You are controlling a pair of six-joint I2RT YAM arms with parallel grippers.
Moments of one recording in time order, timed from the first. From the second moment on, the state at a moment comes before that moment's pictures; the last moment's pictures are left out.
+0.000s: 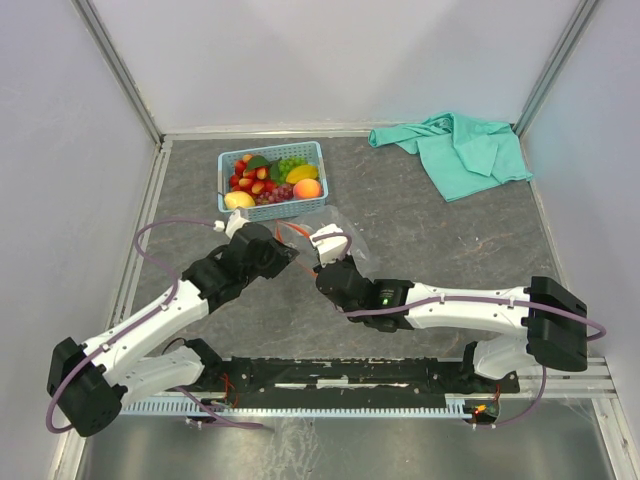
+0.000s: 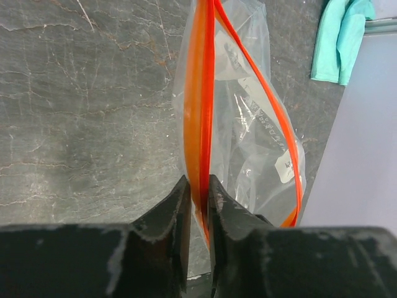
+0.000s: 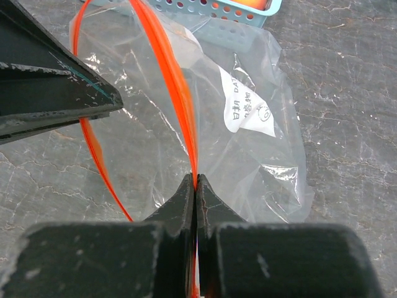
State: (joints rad) left arm -0.71 1.00 0.74 -0.42 -0.25 -1.26; right arm 1.26 1.43 0.93 -0.05 0.79 0.31
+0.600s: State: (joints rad) left arm -0.72 0.93 0.71 -0.38 -0.23 -1.26; right arm 1.25 1.48 1.00 -0.11 0.81 0.30
